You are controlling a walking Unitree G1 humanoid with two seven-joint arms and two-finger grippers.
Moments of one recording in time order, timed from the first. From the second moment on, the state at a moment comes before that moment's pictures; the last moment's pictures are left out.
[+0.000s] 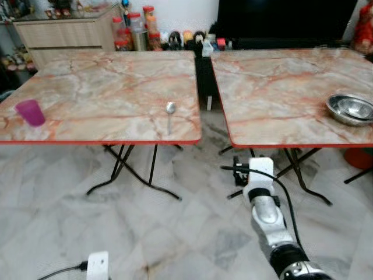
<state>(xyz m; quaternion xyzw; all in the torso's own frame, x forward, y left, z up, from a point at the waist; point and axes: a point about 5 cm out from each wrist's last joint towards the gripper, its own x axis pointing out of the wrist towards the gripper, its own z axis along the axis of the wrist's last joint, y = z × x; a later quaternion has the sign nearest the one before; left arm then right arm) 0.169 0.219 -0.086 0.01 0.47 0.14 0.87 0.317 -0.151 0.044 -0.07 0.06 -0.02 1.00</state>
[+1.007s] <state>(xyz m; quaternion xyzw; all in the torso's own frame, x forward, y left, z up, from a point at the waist) 0.174 0.224 -0.082 0.02 0.46 0.14 0.88 0.193 -0.200 -0.076 -0.05 0.42 -0.07 0.90</state>
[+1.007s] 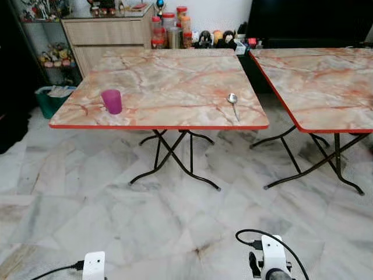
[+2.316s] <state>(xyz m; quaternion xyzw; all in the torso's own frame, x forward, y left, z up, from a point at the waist) 0.173 0.221 -0.083 0.01 0.46 0.14 0.88 0.200 -0.197 -0.073 -0.03 0.41 -0.08 0.91</state>
